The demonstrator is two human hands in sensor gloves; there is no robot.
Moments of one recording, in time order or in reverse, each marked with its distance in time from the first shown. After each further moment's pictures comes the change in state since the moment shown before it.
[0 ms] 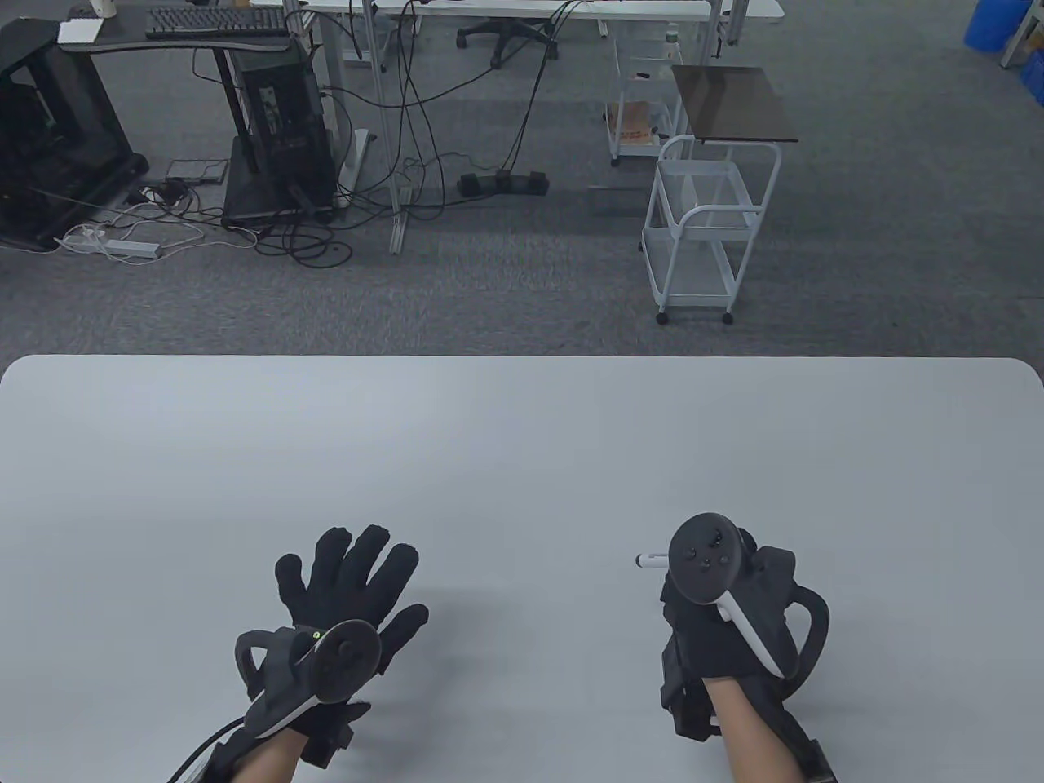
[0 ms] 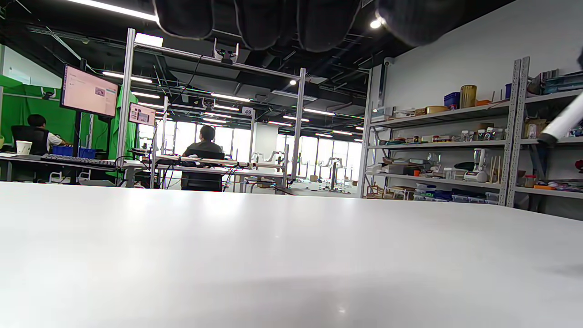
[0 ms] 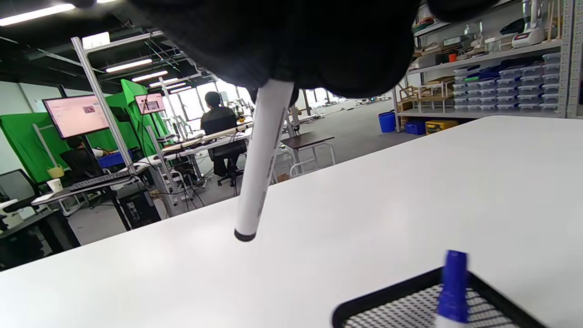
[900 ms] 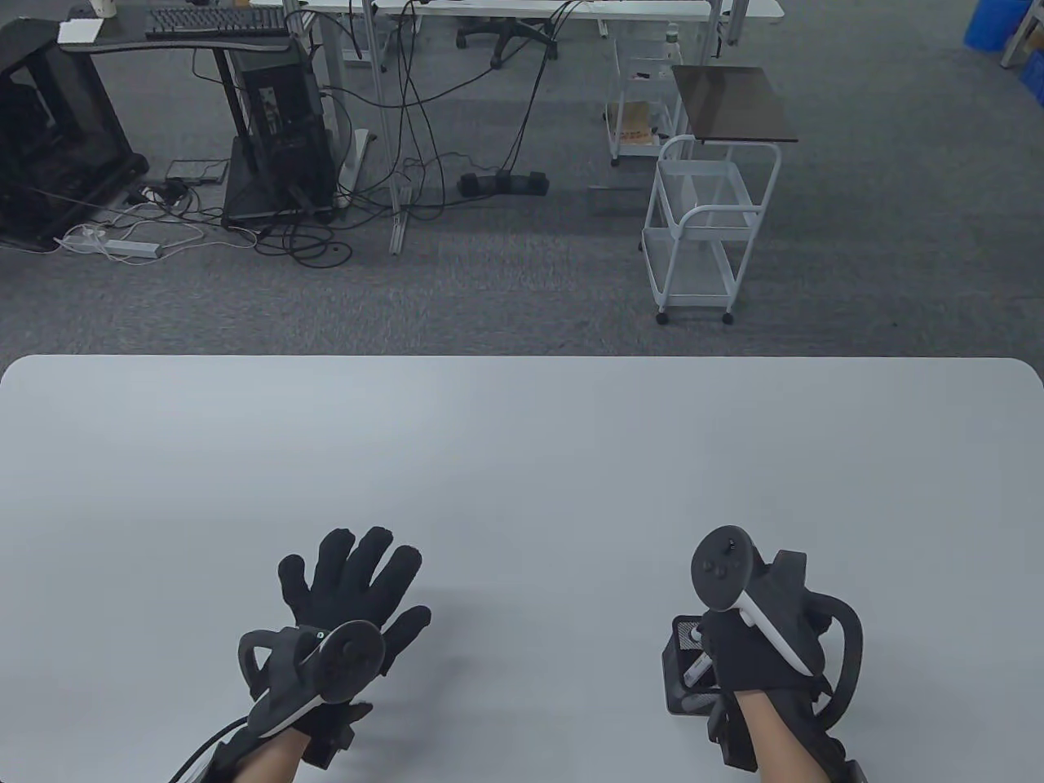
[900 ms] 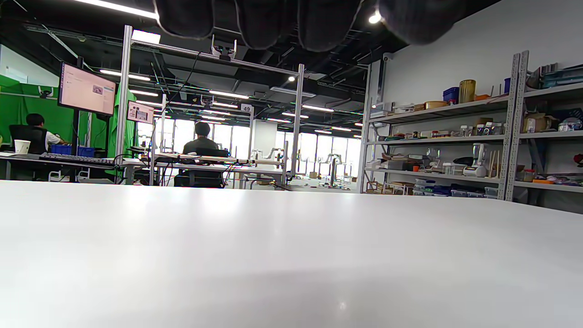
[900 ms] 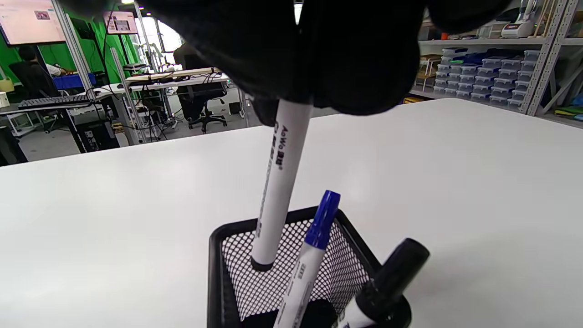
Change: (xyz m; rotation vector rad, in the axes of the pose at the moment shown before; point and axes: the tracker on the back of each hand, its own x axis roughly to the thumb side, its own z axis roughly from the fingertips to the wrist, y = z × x) left_hand 0.003 -0.001 0.000 -0.010 -0.005 -0.010; right_hand -0.026 0.025 -0.008 0.175 0.043 0.178
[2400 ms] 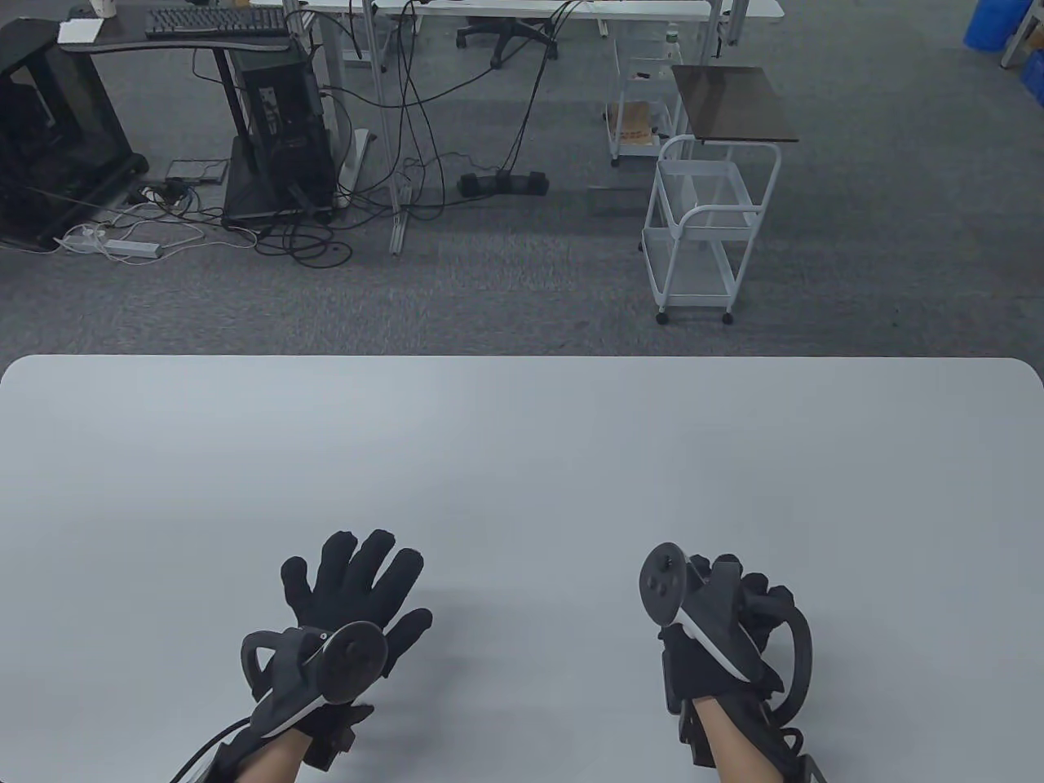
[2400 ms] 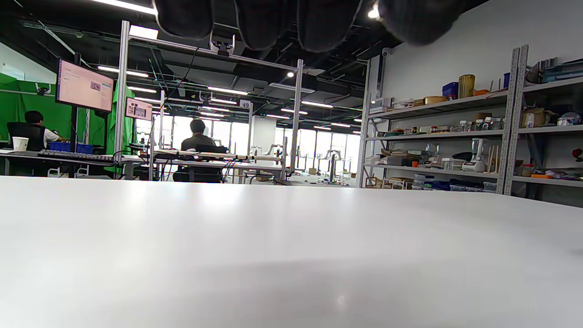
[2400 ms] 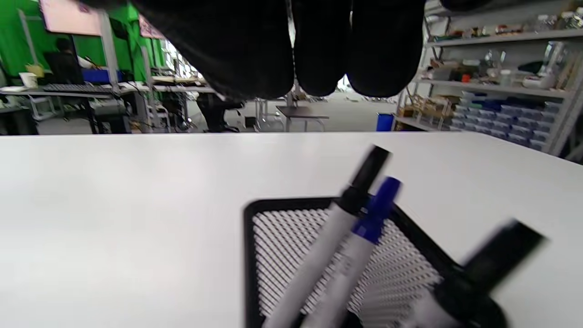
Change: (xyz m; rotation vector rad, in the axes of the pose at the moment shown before) left_hand 0.001 -0.004 0.000 -0.016 -0.004 -0.008; right_hand 0.045 0.025 0.005 -0.125 -0.097 0.112
